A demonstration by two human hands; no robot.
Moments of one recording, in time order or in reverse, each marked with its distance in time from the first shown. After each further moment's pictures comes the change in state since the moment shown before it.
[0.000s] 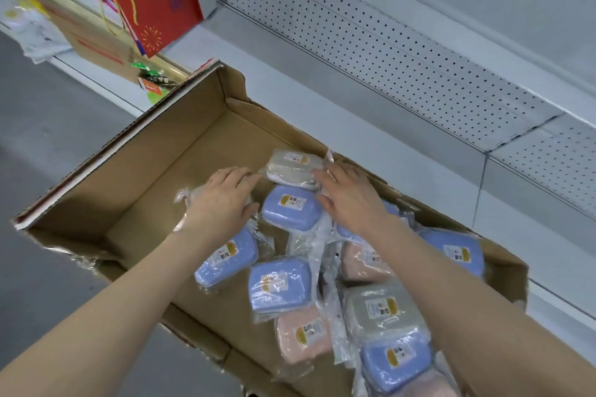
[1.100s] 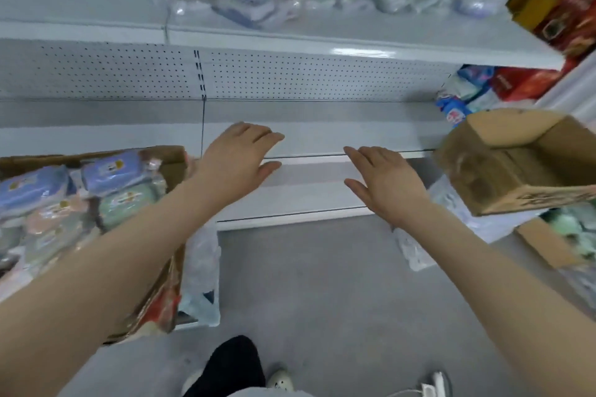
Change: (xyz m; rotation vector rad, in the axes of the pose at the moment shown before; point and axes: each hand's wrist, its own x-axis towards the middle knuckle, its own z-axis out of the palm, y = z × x) left_hand -0.100 0.698 -0.010 -0.050 0.186 0.865; right_hand -0.762 0.241 -0.067 -0.228 0.368 0.674
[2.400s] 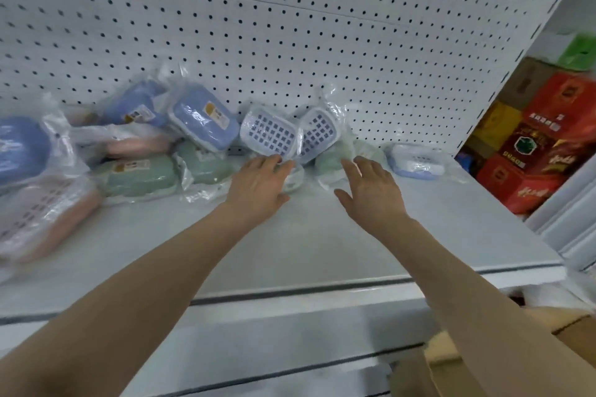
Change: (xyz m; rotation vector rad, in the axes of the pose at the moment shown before) left_hand 0.641 0.009 0.232 0.156 -0.082 -0.137; right_hand 0.379 0.524 0.117 -0.034 0.134 0.192
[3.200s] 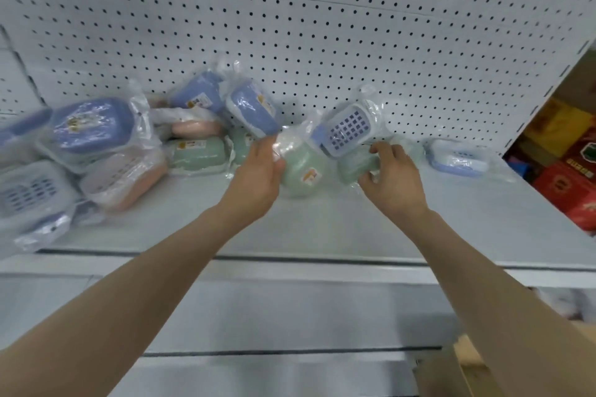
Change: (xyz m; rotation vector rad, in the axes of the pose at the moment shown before) left_hand -0.083 -0.014 -0.046 -0.611 0.259 -0.253; right_hand -0.005 -0.028 -0.006 0.380 0.202 0.068
